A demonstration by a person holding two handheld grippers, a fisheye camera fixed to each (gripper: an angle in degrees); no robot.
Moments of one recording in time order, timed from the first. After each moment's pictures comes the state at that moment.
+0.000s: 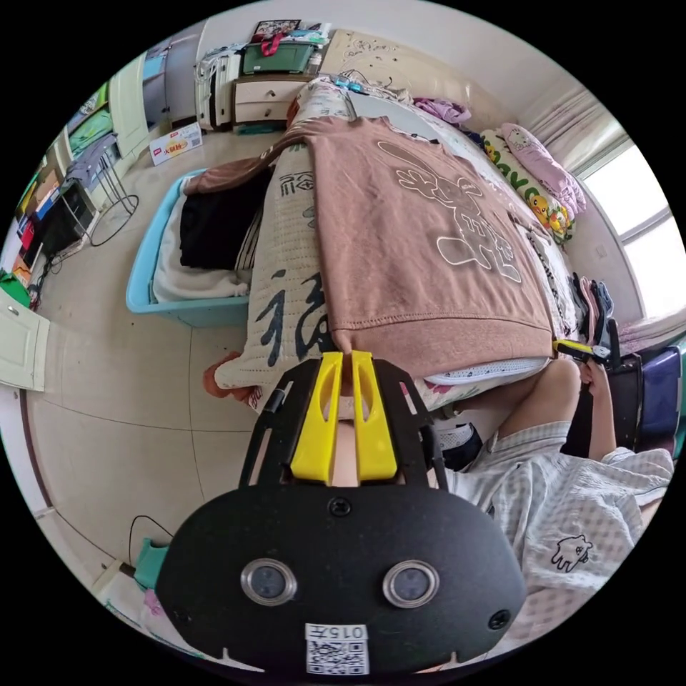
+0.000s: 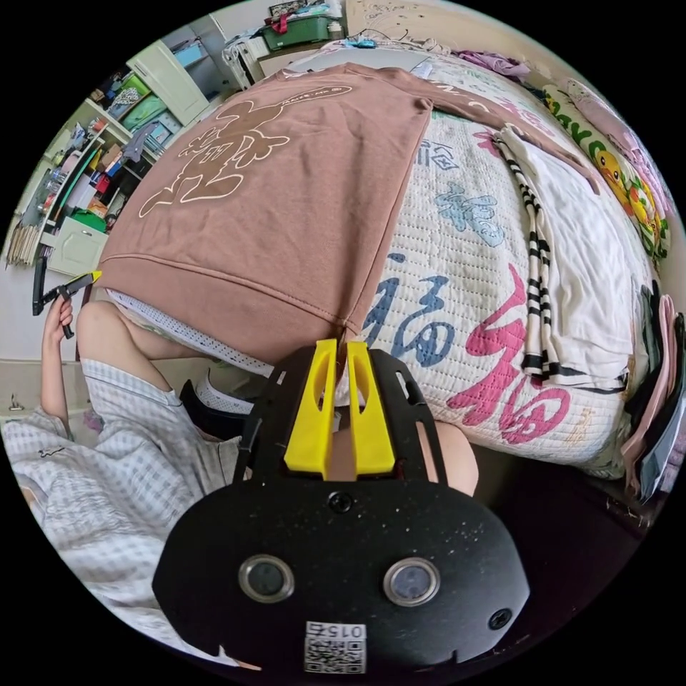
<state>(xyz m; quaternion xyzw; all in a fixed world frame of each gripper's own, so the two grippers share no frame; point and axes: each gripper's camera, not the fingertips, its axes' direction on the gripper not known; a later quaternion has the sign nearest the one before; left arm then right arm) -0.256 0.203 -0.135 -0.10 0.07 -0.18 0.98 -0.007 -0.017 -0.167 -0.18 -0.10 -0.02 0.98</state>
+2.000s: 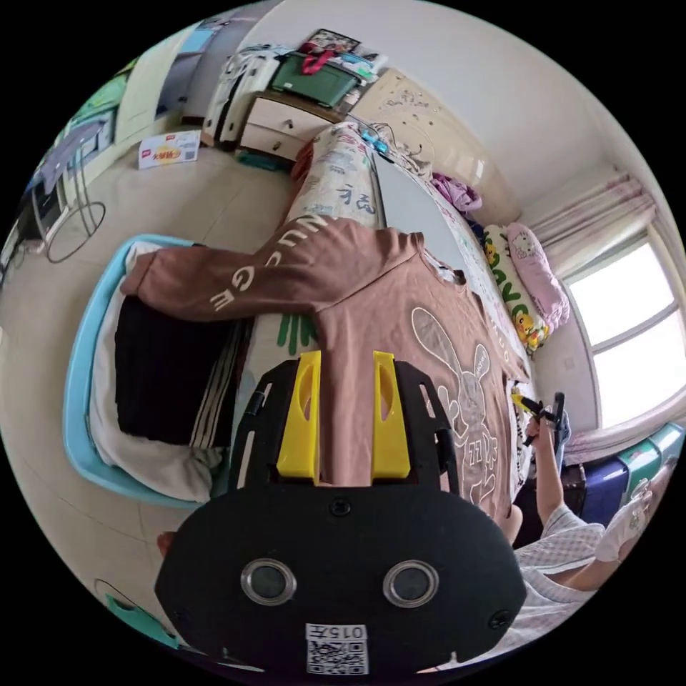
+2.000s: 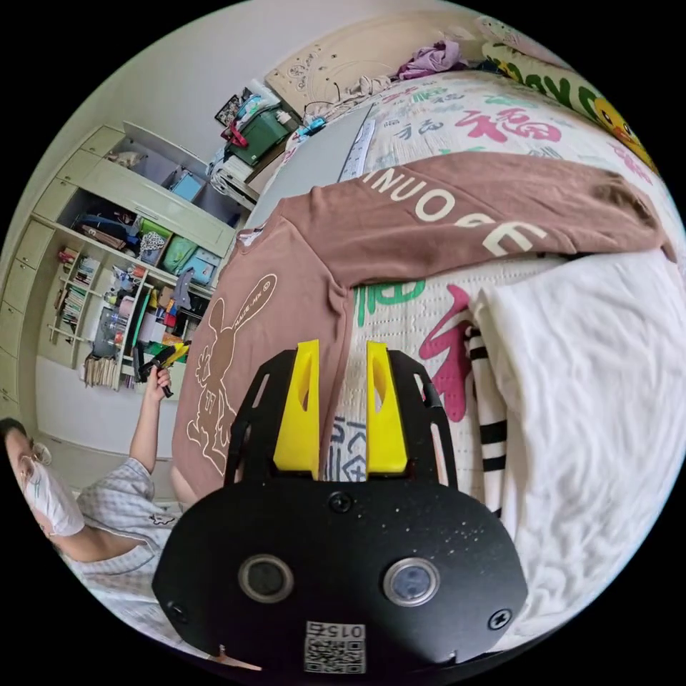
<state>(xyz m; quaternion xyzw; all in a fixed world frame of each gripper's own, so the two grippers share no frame) -0.474 -0.012 0.032 0.04 0.20 -0.32 0.92 0.270 -0.448 -0.123 -0.04 -0.31 0.14 0.94</state>
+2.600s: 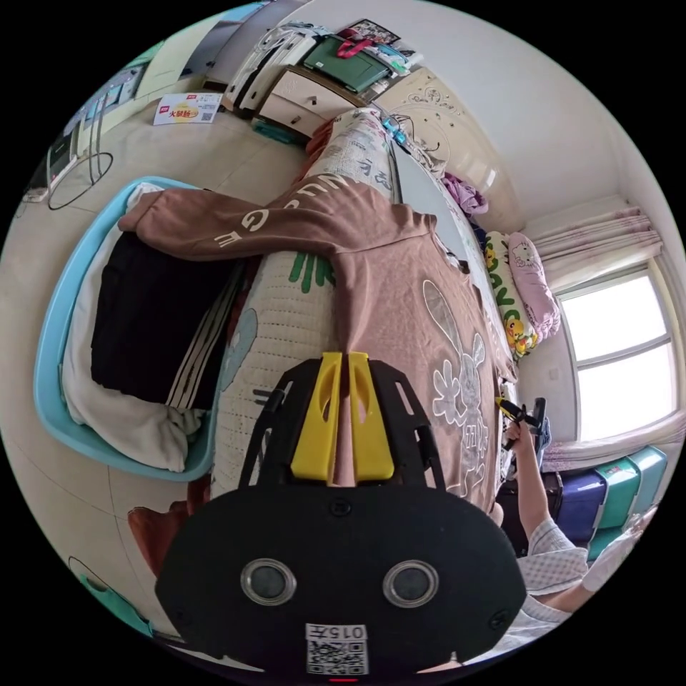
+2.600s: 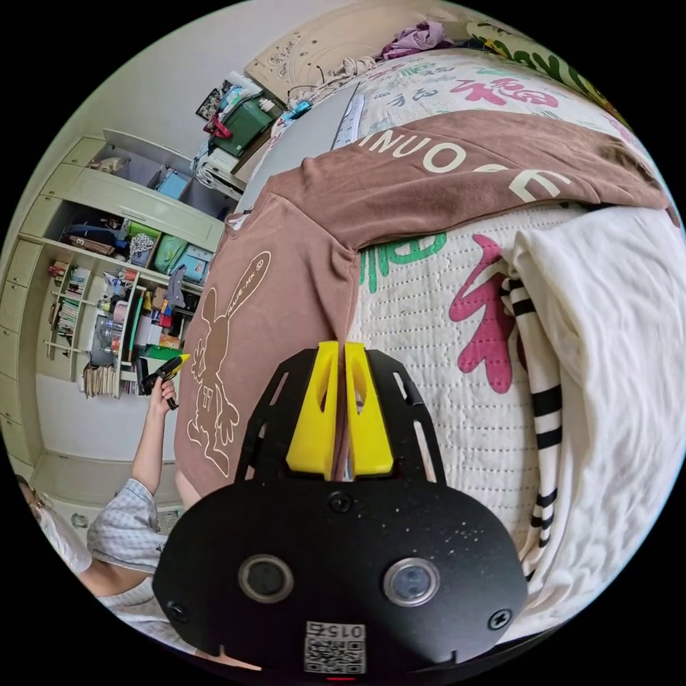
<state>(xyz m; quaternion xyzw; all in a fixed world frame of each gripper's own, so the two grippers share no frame) -0.497 0.015 0.047 0.00 0.18 -0.32 0.93 0.250 -0.466 -0.192 -0.08 -0.28 0.16 0.94</state>
